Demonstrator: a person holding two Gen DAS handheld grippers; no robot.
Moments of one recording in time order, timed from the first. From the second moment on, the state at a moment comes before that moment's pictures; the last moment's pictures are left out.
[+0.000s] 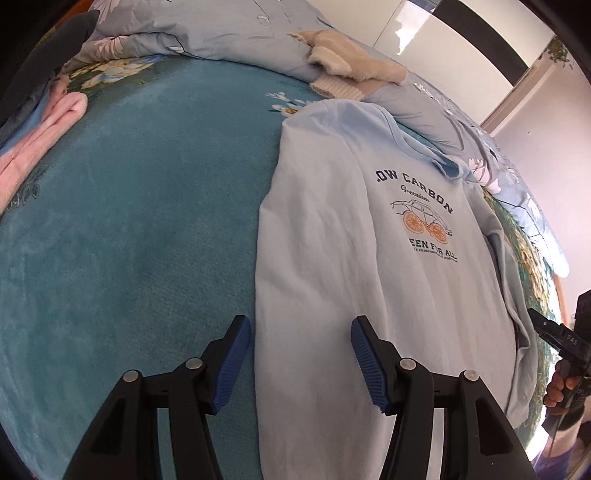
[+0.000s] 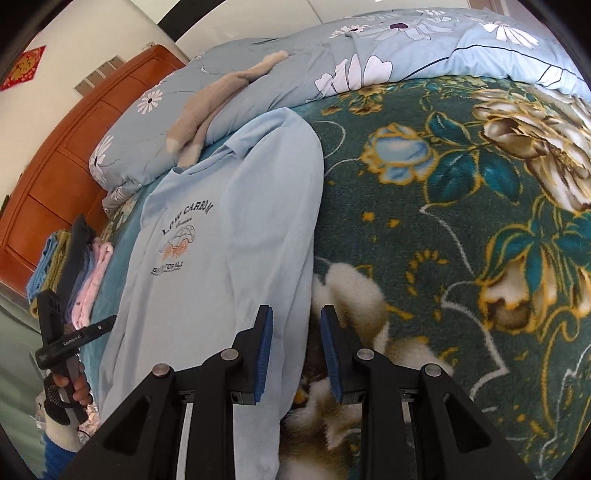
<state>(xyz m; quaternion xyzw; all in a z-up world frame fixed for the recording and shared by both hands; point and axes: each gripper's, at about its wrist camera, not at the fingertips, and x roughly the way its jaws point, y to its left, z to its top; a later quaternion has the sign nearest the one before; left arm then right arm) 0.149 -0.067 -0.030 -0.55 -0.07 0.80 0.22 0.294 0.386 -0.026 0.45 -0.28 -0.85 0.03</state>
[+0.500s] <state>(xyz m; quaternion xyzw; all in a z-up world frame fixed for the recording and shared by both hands) 0.182 -0.079 -0.032 -0.54 -0.12 0.80 0.24 0.299 0.376 -0.041 0.44 -0.32 -0.84 0.04</state>
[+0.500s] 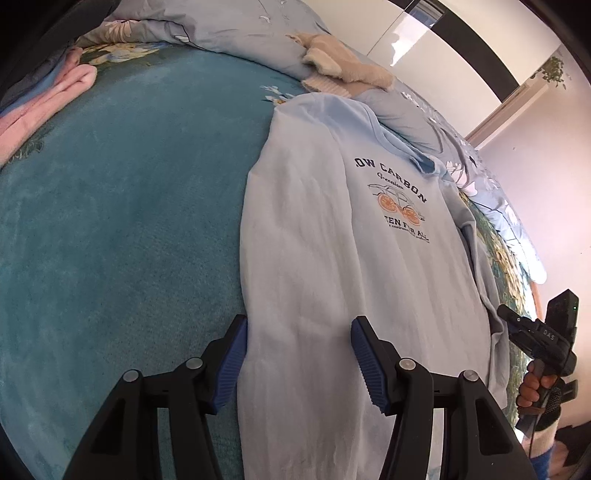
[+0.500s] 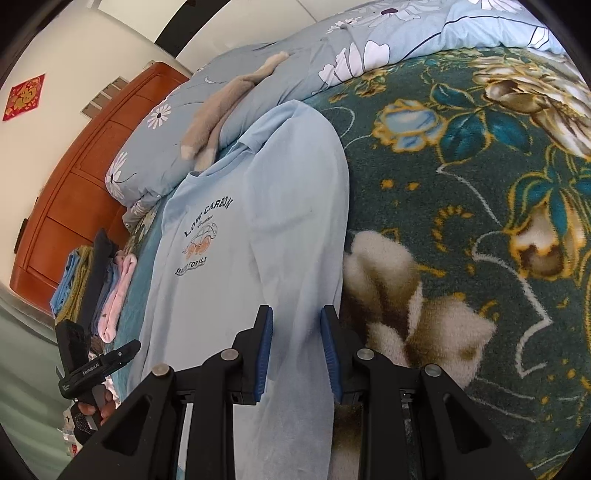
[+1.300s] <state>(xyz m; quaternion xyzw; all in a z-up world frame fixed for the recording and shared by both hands) 0.190 -0.094 -0.041 -0.53 -0.17 0.79 0.24 0.271 0.501 -0.013 0.40 -0.23 -0.86 -0.20</state>
